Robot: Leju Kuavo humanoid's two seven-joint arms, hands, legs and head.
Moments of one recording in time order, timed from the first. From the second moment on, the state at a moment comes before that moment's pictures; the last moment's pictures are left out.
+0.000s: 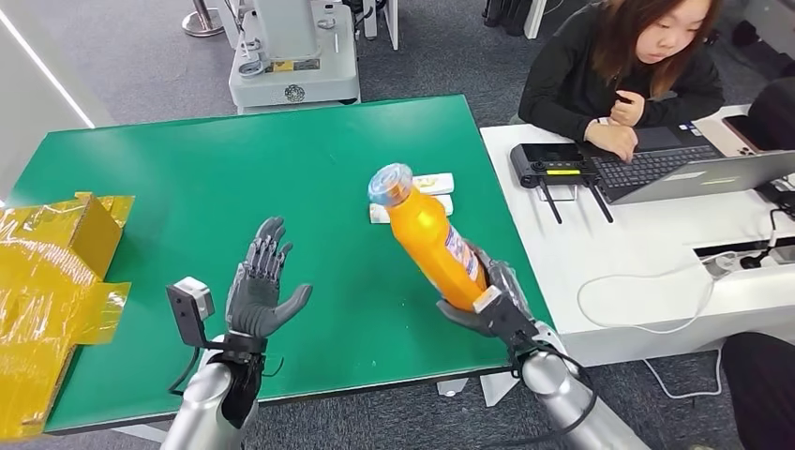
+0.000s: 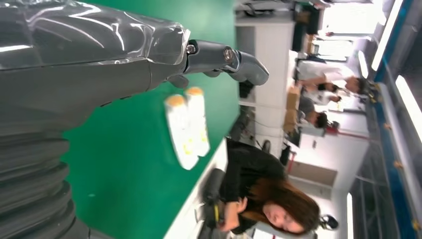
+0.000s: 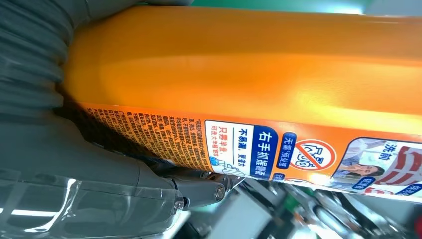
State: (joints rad) left arm -0.35 -0.19 -0.41 -1.07 0.19 -0.22 -0.58; right arm -0.22 -0.22 0.36 -1.02 0.10 -0.24 -0.45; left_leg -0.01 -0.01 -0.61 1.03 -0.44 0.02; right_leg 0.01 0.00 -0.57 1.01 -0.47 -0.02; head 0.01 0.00
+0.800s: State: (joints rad) left arm -0.76 -0.26 -0.39 -0.97 0.27 -0.38 -0.47; right arm -0.74 0.09 0.43 -0.65 0.28 -0.20 -0.41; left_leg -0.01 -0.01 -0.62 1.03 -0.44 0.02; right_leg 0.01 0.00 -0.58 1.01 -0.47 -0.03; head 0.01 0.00
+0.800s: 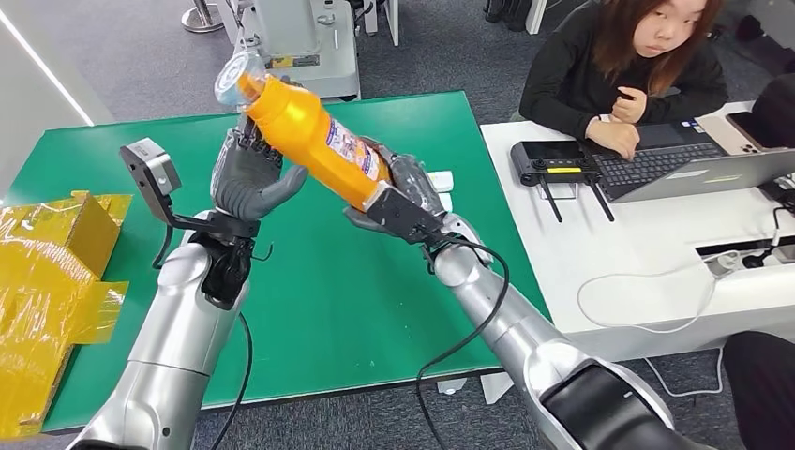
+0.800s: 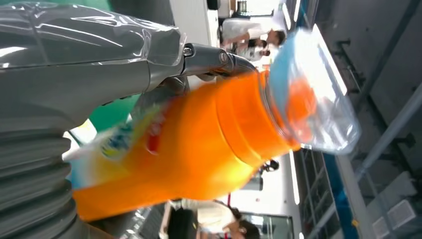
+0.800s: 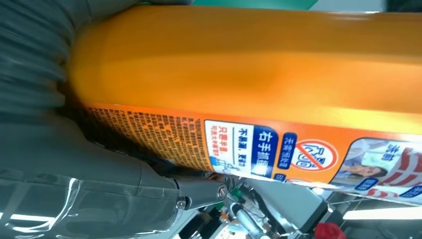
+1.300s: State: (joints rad) left arm -0.82 -0.28 -0.38 -0.80 0.33 -0.42 -0.46; right arm -0.71 0.14 0.47 -0.62 0.39 -0.23 -0.35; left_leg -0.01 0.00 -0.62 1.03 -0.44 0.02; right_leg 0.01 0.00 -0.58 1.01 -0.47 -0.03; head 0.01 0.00
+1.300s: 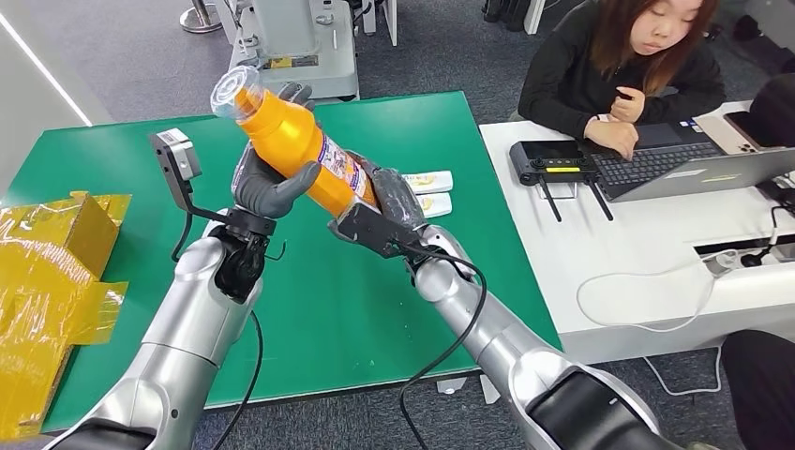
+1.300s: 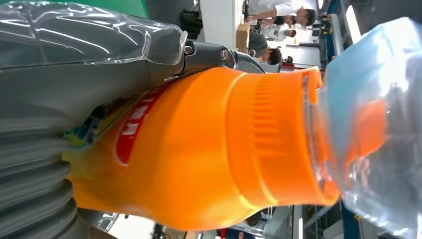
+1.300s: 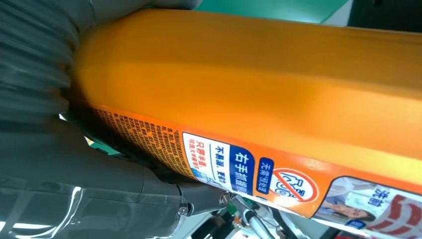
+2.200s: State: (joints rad) left arm -0.83 -0.26 -0.37 -0.73 0.38 -0.45 -0.46; right arm -0.70 0.13 0.48 -0.56 0.32 -0.18 -0.40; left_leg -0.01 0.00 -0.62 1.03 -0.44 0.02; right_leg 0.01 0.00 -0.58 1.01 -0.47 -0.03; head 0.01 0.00
